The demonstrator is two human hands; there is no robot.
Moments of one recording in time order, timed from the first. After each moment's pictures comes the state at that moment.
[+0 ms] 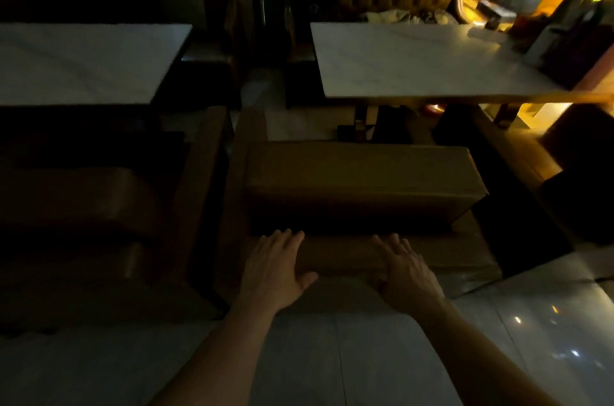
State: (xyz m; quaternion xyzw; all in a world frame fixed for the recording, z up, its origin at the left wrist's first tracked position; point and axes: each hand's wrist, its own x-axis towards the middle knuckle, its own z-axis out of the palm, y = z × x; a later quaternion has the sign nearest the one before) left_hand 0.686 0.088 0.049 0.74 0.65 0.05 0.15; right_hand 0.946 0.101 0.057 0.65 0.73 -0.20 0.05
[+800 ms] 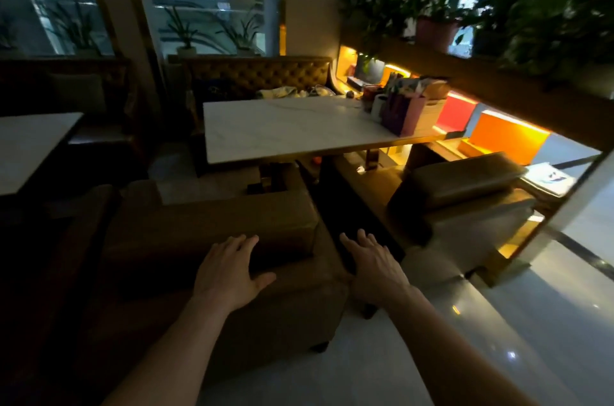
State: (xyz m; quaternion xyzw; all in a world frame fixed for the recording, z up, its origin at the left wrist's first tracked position) left_hand 0.930 0.062 0.192 0.77 0.62 0.05 0.11; right_hand 1.206 0.023 0.197 0.71 0.69 -0.11 -0.04
